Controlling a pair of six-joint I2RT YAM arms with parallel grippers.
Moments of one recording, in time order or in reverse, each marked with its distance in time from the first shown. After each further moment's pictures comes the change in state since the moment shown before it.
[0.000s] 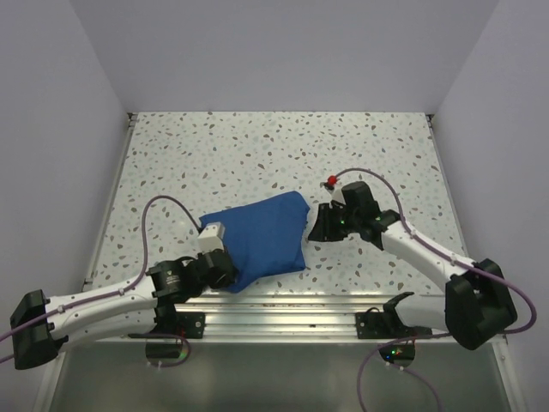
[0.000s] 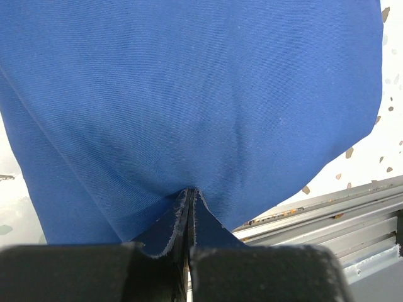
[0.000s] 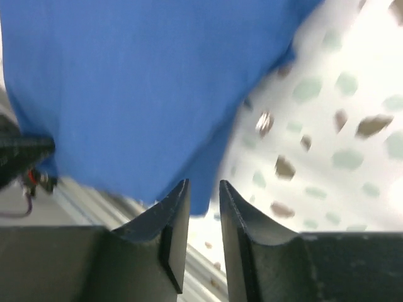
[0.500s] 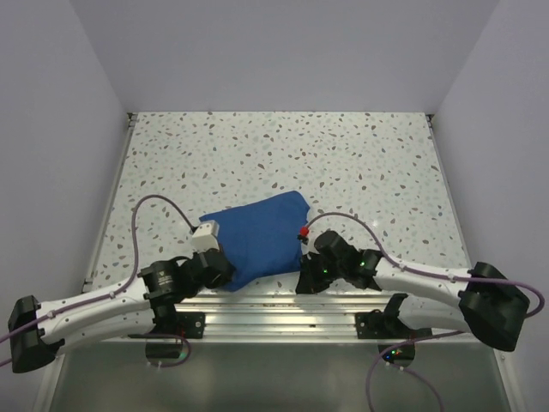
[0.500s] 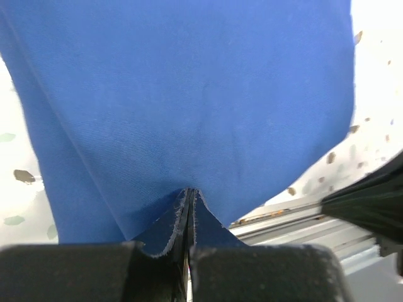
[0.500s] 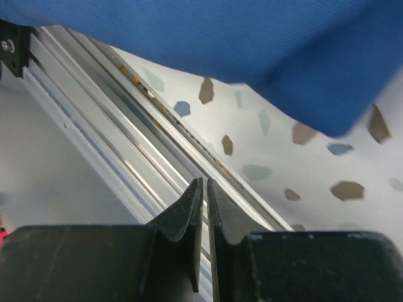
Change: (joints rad) left arm 0.000 -0.056 0.026 -0.055 -0.024 -0.023; right arm 0.440 -0.140 -0.298 0.123 0.055 0.196
